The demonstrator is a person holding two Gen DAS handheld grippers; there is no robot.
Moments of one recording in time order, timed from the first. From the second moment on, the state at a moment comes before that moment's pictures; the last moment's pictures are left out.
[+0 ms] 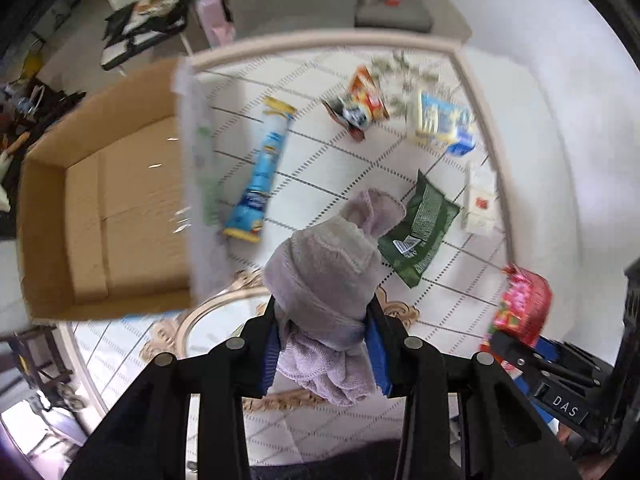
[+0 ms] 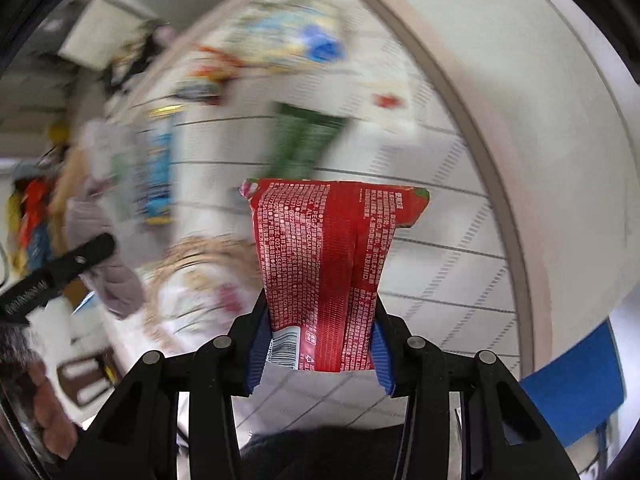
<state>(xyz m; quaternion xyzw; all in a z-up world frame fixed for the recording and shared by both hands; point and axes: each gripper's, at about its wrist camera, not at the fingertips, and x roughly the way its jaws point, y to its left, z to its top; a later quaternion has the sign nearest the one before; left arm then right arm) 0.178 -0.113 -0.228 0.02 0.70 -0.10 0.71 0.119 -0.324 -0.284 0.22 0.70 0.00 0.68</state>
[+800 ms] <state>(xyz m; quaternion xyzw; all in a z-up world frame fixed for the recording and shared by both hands) 0.330 0.139 -0.291 -0.11 0.73 -0.03 0.68 0.317 -0.013 -0.312 0.09 0.73 0.09 0.68</state>
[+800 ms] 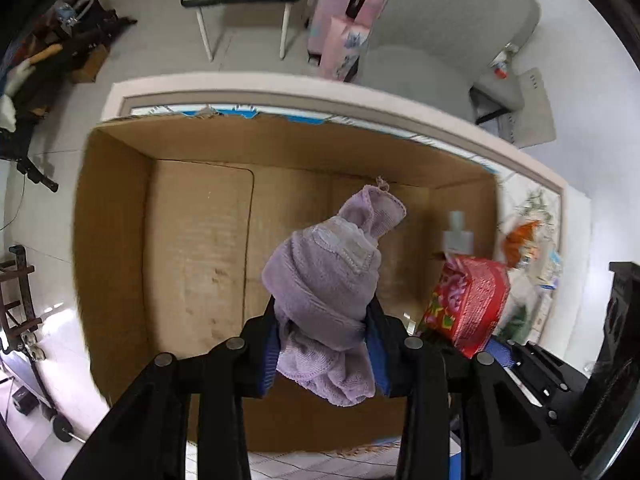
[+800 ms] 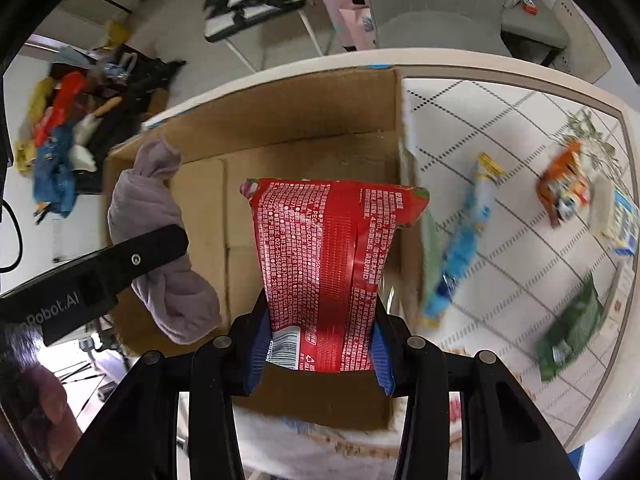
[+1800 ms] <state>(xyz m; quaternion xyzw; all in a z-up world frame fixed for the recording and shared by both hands) 0.337 0.173 -0.303 -0.07 0.73 -0.04 0.68 0.336 0.015 -0.303 0.00 0.73 0.05 0.68</state>
